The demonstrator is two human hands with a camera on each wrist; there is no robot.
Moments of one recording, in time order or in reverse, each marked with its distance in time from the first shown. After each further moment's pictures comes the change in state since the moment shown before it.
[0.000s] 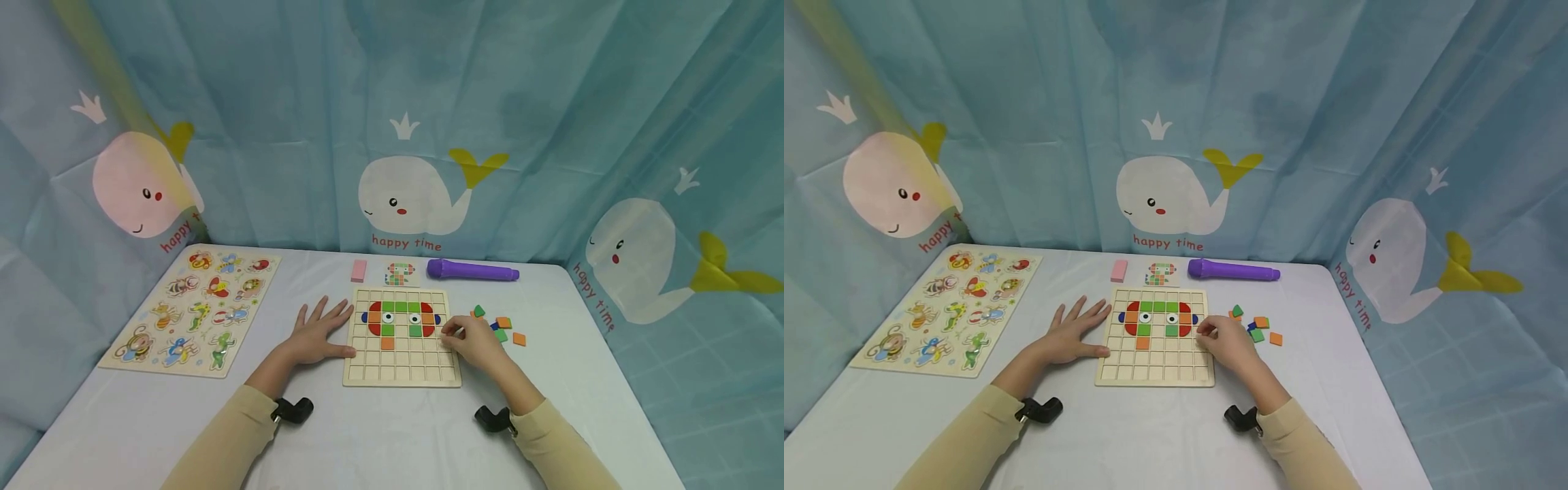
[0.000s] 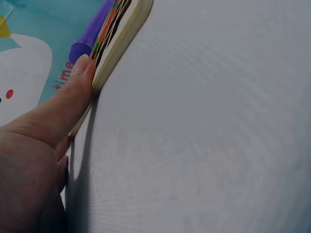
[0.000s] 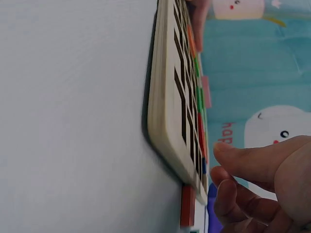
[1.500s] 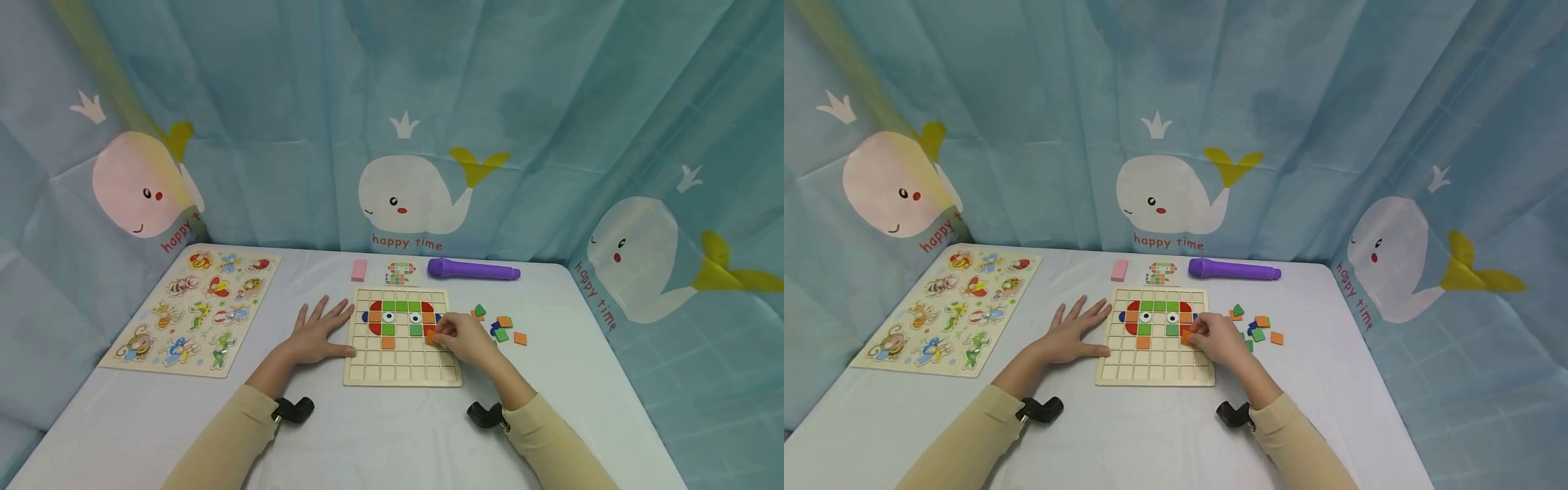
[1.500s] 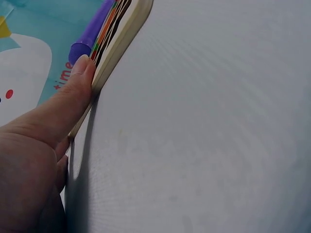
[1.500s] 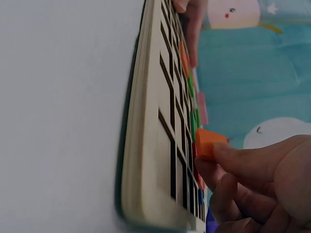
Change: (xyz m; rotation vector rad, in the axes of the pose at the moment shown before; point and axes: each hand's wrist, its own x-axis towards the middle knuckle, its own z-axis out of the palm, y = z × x) left_hand 0.001 0.000 0.001 0.003 0.000 -0.005; right_hand 0.008 -0.007 0.007 0.043 -0.035 -0.052
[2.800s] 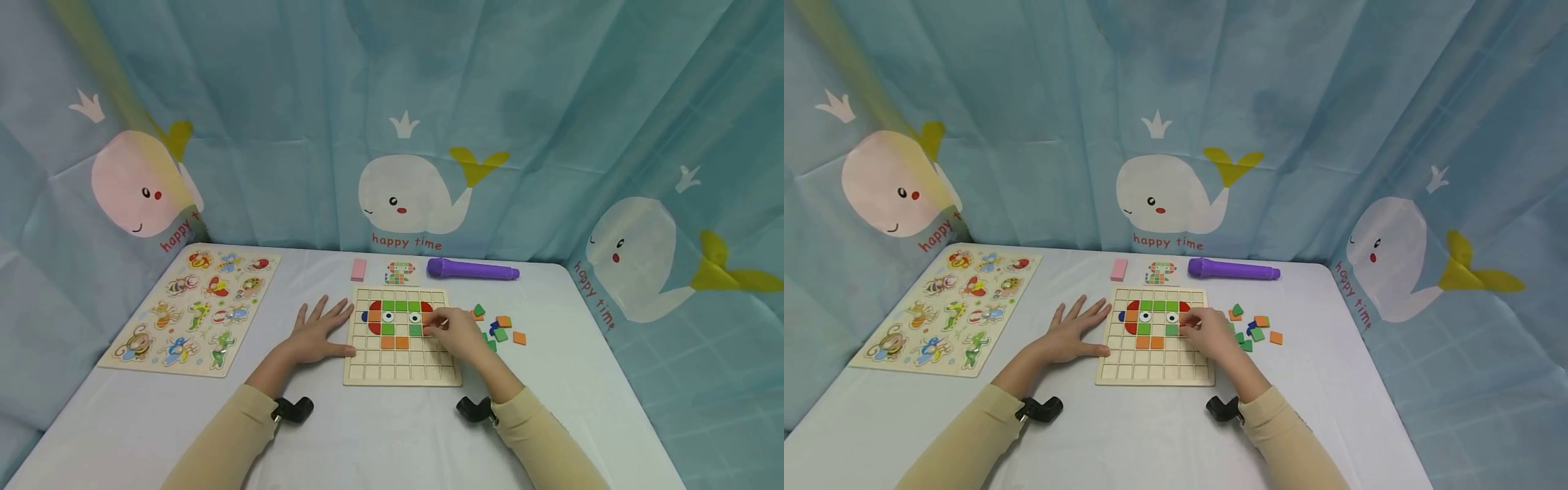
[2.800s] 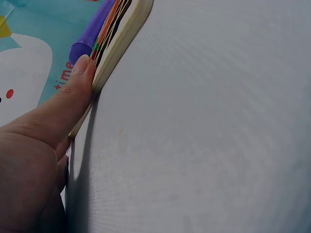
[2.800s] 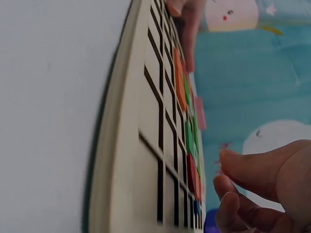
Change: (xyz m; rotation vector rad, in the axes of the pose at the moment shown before) left_hand -0.001 0.000 -0.001 0.002 0.001 0.000; right_hand 0.009 -0.013 0.008 0.022 0.044 -0.005
